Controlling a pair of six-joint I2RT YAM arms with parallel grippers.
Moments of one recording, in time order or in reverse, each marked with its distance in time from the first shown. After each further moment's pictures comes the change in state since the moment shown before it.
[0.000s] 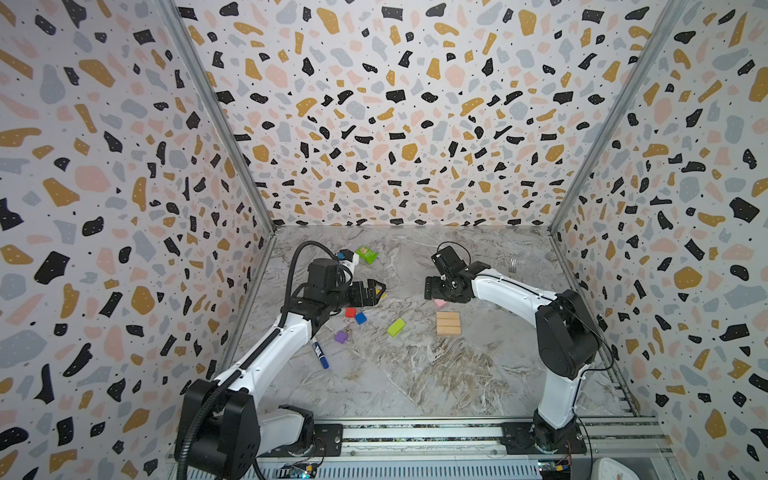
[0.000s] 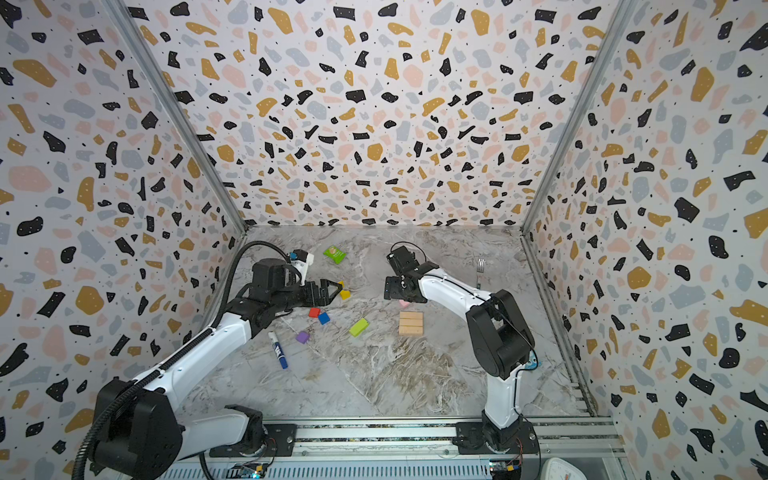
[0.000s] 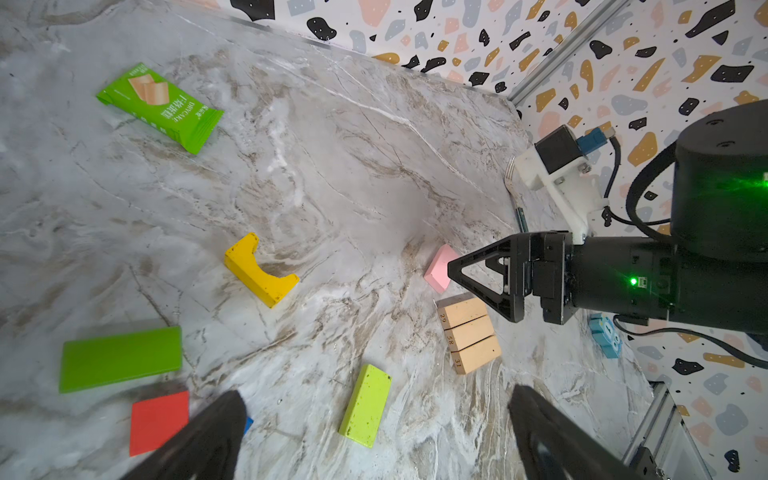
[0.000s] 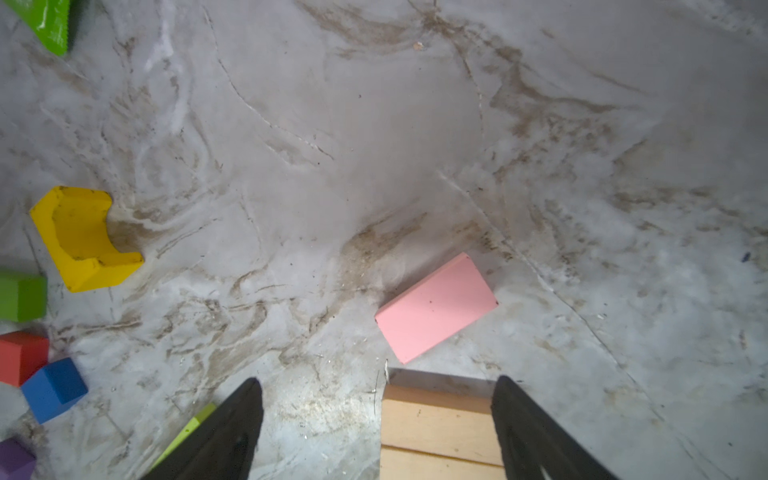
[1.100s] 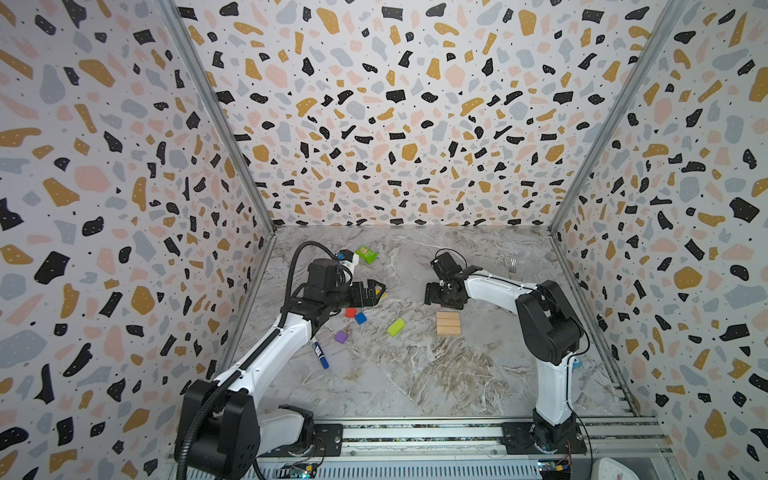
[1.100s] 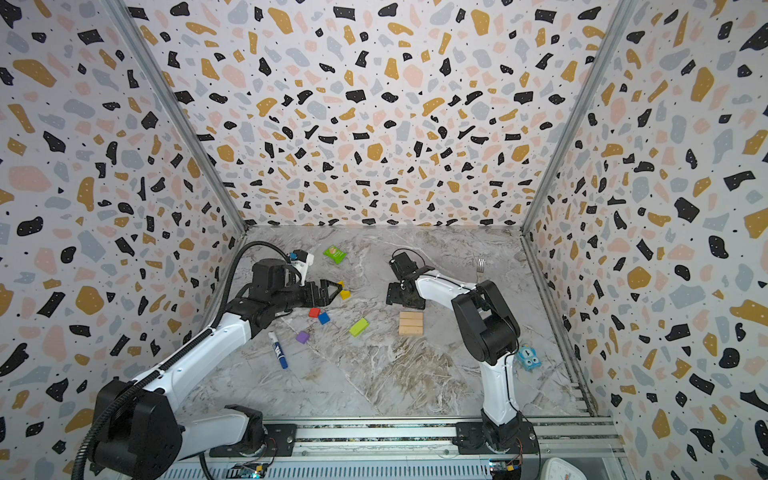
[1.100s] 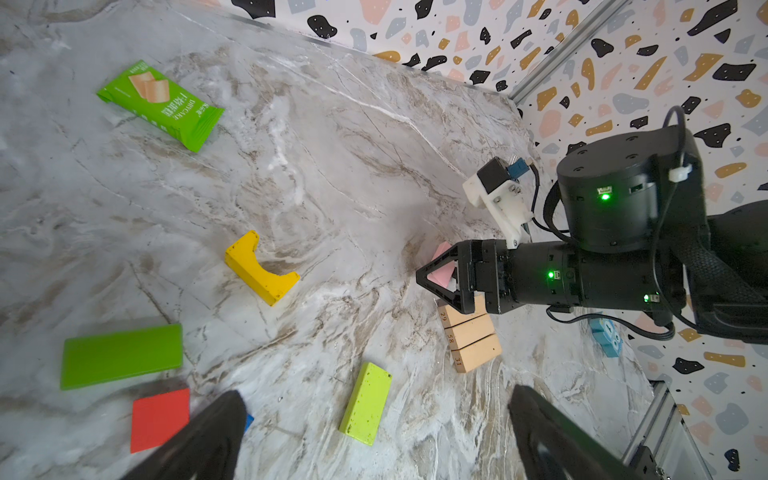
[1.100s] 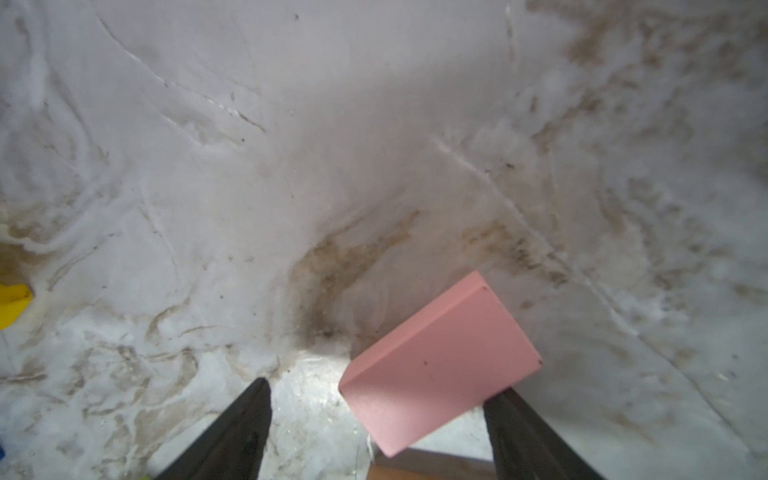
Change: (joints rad) left arm 0.000 -0.002 0.000 -0.005 0.000 0.001; right arm -0.040 0.142 0.004 0.062 -0.081 0.033
